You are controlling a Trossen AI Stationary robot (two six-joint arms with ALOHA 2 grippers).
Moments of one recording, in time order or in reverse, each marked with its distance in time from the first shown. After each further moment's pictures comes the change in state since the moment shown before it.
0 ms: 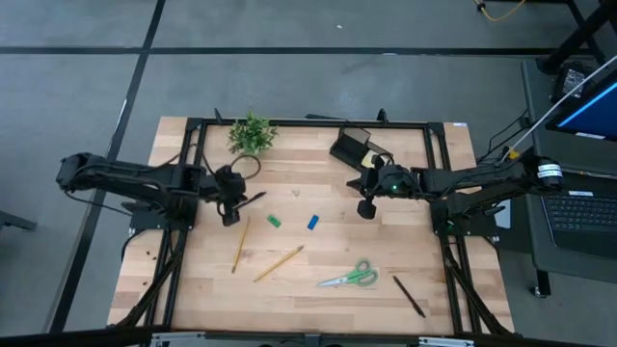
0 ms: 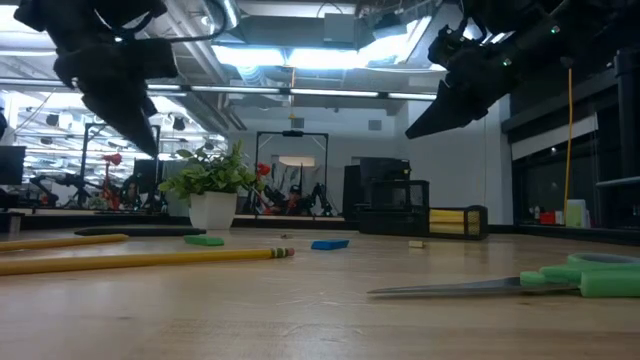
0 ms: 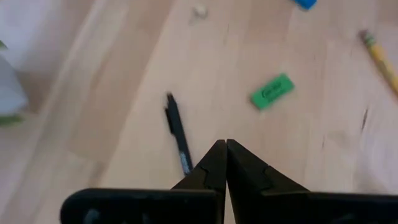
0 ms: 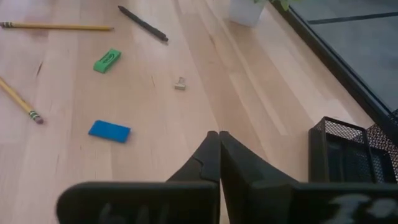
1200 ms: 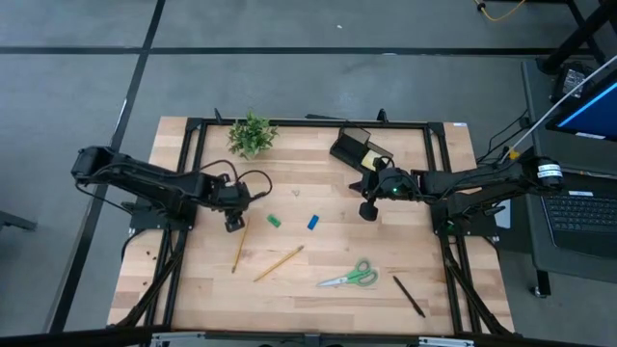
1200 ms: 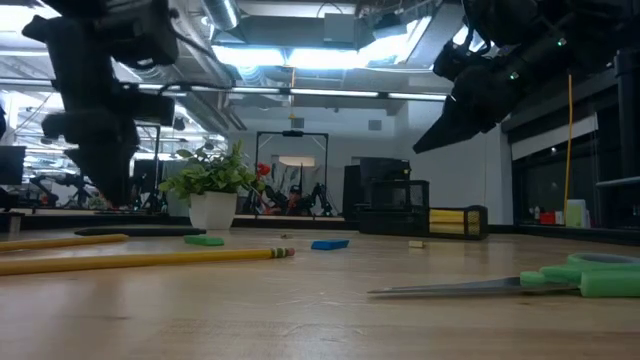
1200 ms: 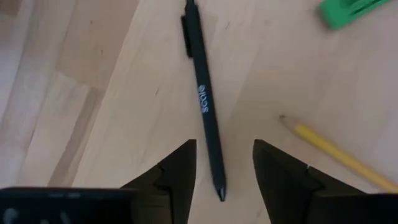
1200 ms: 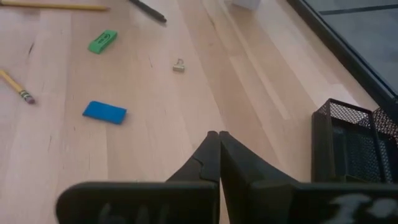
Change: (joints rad) left arm -0.049 0.262 -0.003 -0.074 -0.074 -0.162; right arm -0.001 0.001 -0.055 0.025 -0.001 -0.001
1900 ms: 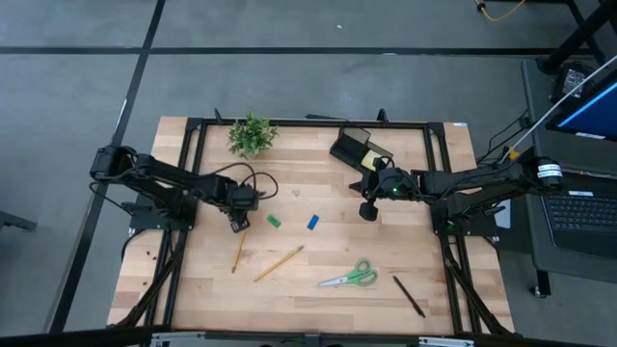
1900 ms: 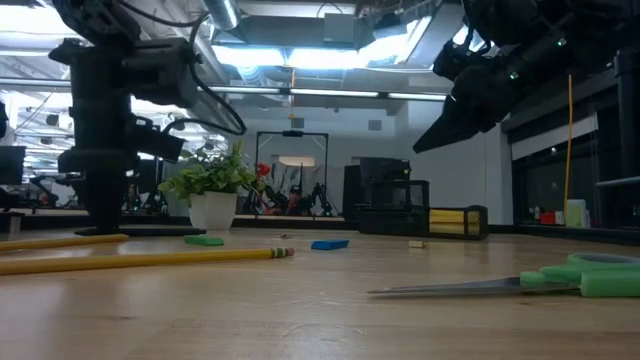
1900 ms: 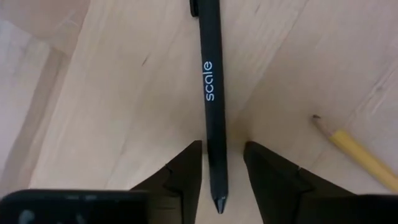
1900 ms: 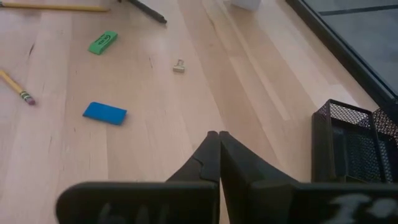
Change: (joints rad) left arm 0.065 0.220 0.003 0.055 0.081 -0.070; right arm 0.000 0.000 0.000 0.003 0.000 0.001
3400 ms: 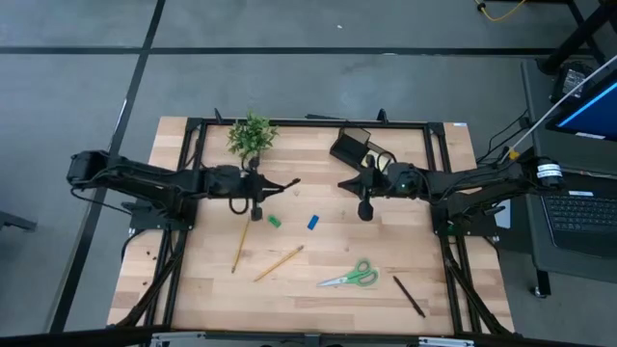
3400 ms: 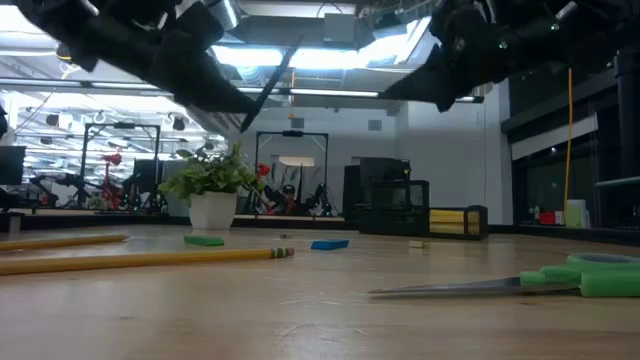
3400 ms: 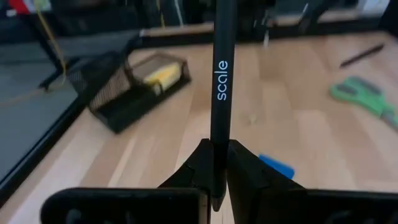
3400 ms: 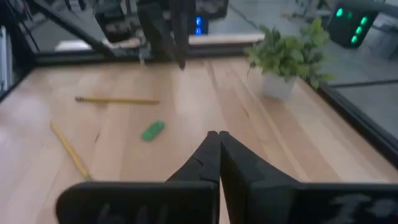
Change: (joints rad) left arm 0.071 -0.297 -0.140 1.014 0.045 0.612; right arm 0.000 0.011 0.000 0.342 -0.137 -0.030
